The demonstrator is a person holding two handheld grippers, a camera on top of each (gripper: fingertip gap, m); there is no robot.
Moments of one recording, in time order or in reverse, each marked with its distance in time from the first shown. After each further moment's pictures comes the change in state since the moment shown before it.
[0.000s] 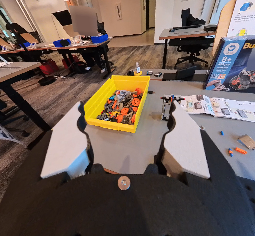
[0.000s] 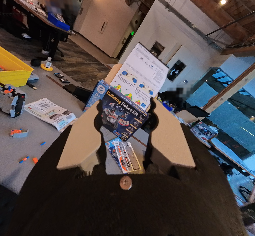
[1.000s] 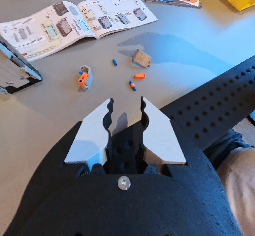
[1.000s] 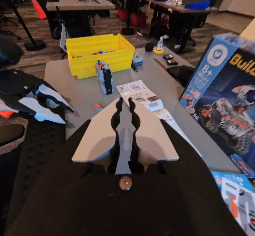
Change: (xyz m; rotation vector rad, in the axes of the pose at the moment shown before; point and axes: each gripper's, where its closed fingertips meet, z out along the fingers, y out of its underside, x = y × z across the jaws) left arm 0.247 0.168 0.028 -0.494 0.898 0.126; right arm -0.140 0.139 0.123 -0.037 -0.987 0.429
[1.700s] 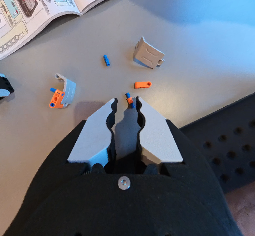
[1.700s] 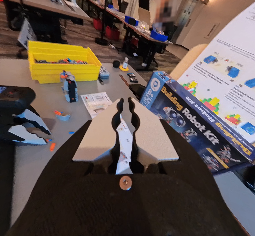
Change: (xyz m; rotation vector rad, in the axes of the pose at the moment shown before) left arm 0.005 0.008 0.074 -0.325 -0.154 0.046; right arm 0.070 -0.061 -0.052 0.072 0.200 -0.221
